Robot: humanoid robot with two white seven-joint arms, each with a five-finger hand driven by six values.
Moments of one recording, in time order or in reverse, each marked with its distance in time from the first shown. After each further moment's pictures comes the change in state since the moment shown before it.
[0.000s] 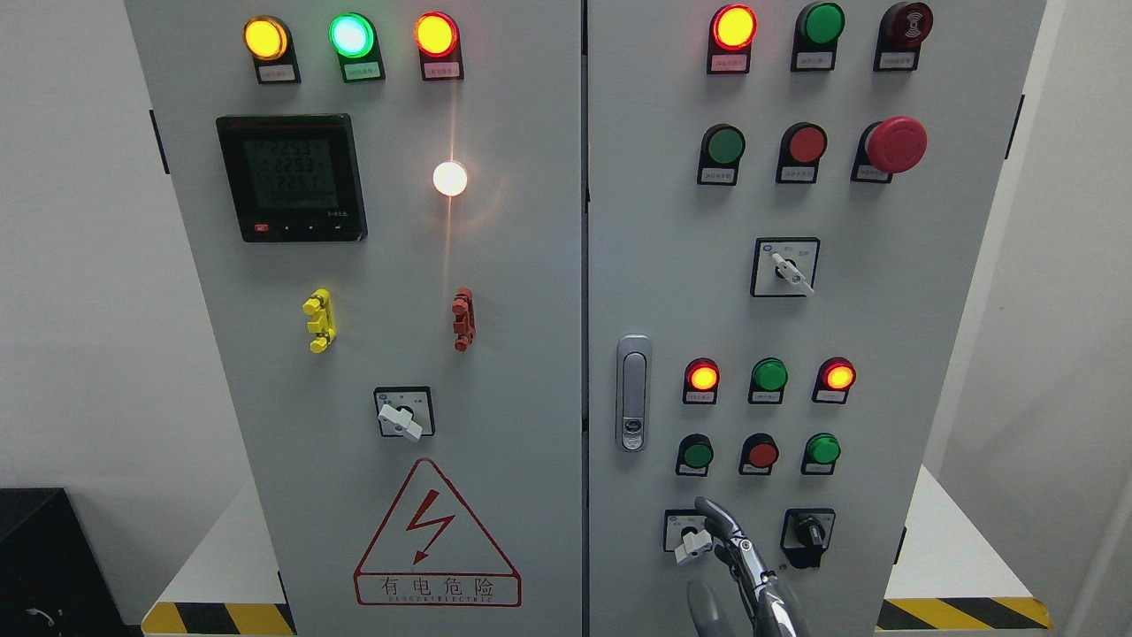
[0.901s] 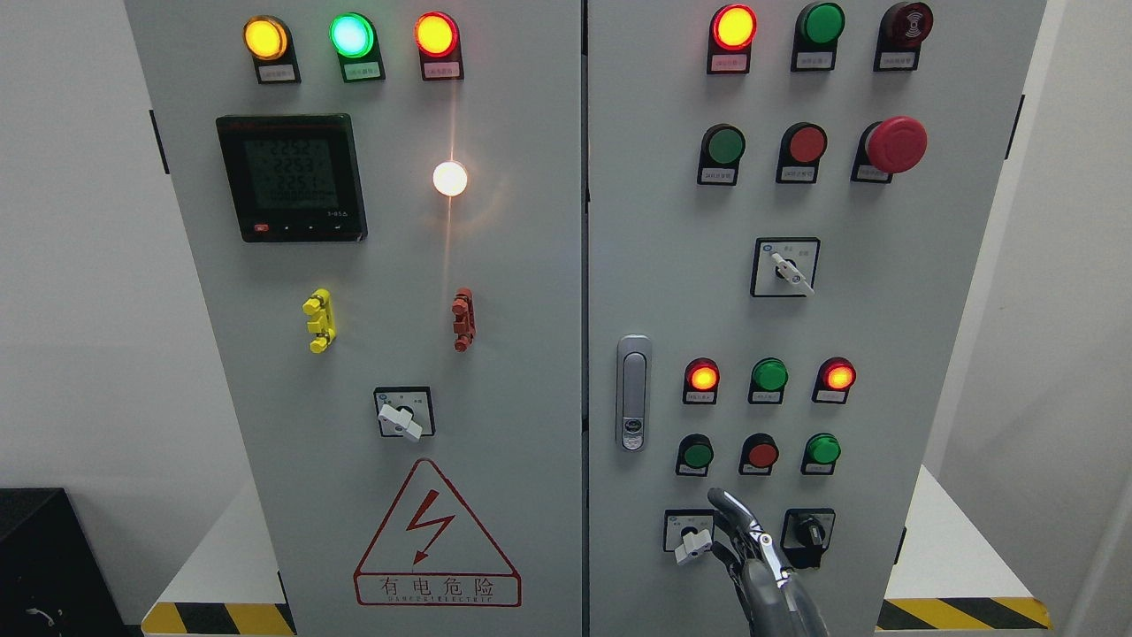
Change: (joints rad) left arm 0.000 0.000 0.000 0.000 0.000 0.000 0.000; right arm 0.013 -0.001 -0.040 -0.005 -0.365 0.004 0.037
